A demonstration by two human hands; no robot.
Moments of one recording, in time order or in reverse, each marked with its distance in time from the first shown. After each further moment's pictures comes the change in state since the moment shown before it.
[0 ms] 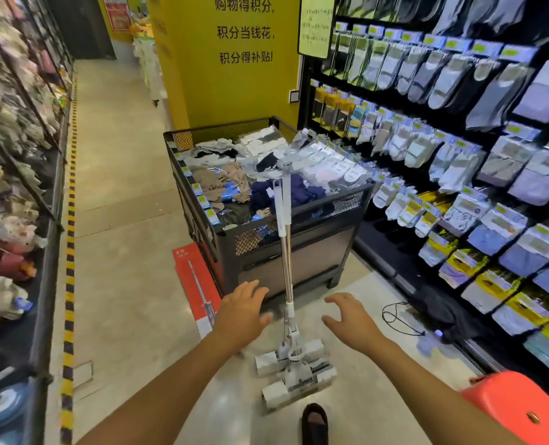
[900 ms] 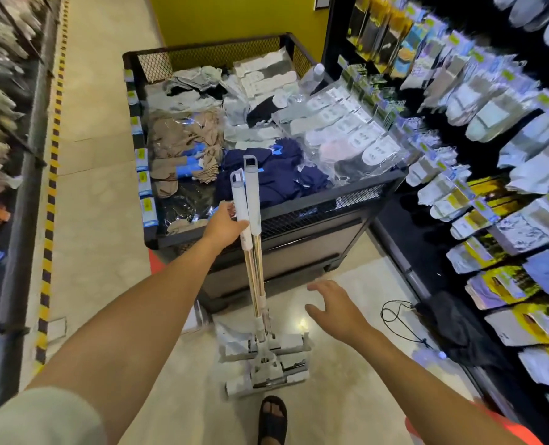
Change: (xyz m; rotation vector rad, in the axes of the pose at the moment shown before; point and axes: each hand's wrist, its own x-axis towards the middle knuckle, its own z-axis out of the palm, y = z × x) left_hand 0.409 -0.018 0.008 -0.810 0.072 -0.619; right_hand 0.289 0.123 -0.069 0.008 -0.270 -0.094
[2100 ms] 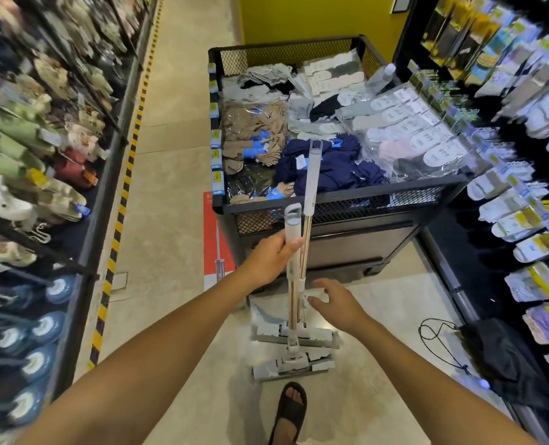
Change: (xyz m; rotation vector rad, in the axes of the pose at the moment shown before) left_hand -0.169 -0.032 -0.009 -0.029 -0.136 0.224; right_hand -0.019 -0.061 0.058 0.085 -0.147 -0.044
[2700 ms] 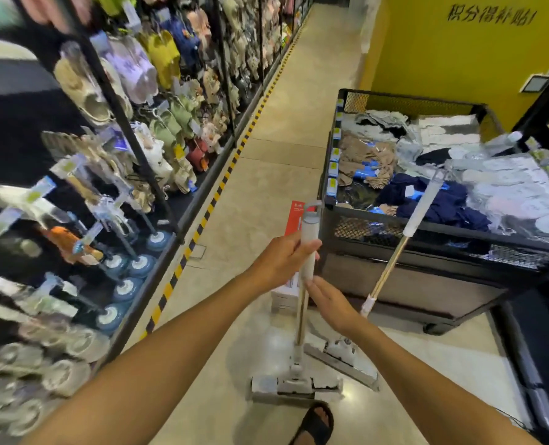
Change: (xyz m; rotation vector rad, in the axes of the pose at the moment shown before) left_hand -0.239 -0.039 -0.109 -0.147 0.360 0.018; right_hand -0.094 -0.164 0.135 0.218 -0.238 -0.331
